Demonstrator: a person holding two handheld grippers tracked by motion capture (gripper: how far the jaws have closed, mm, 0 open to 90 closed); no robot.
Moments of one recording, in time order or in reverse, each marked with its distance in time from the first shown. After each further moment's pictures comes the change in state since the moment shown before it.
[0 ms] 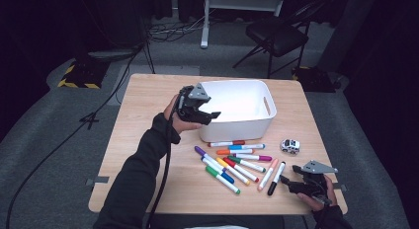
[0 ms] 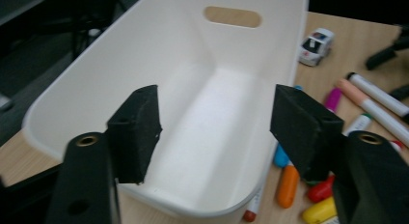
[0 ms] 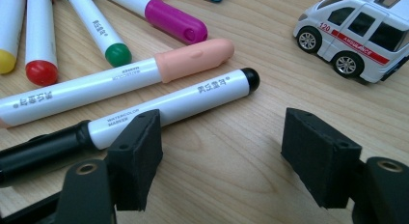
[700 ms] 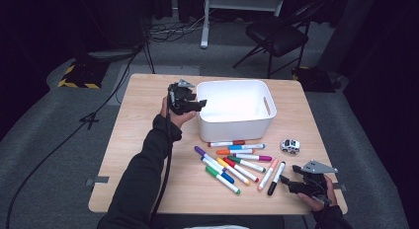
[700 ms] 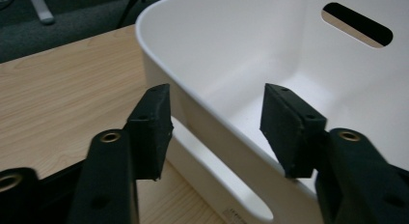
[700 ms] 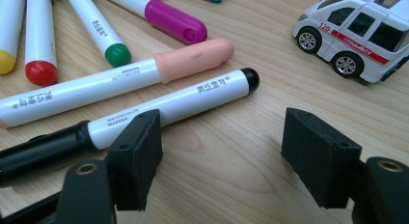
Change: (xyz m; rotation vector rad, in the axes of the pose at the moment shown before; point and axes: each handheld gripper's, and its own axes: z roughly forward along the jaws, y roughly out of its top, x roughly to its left) left arm 0.047 -0.030 0.037 0.025 0.180 -0.367; right arm 0.000 0.000 0.000 0.000 0.000 -0.004
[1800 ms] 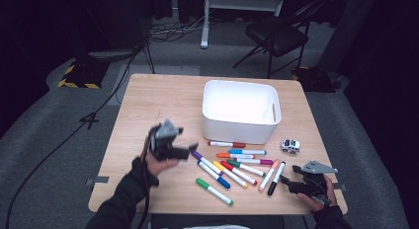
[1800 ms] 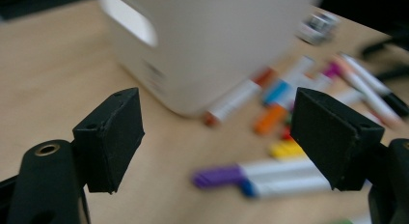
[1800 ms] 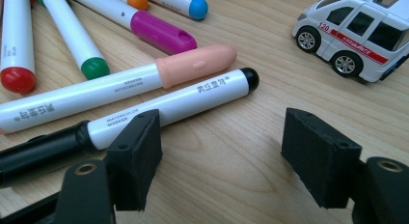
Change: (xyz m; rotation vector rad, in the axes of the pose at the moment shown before) left arm -0.064 -0.133 -0.091 -0.026 -0.215 0.185; right arm 0.000 0.000 0.000 0.001 -0.003 -0.001
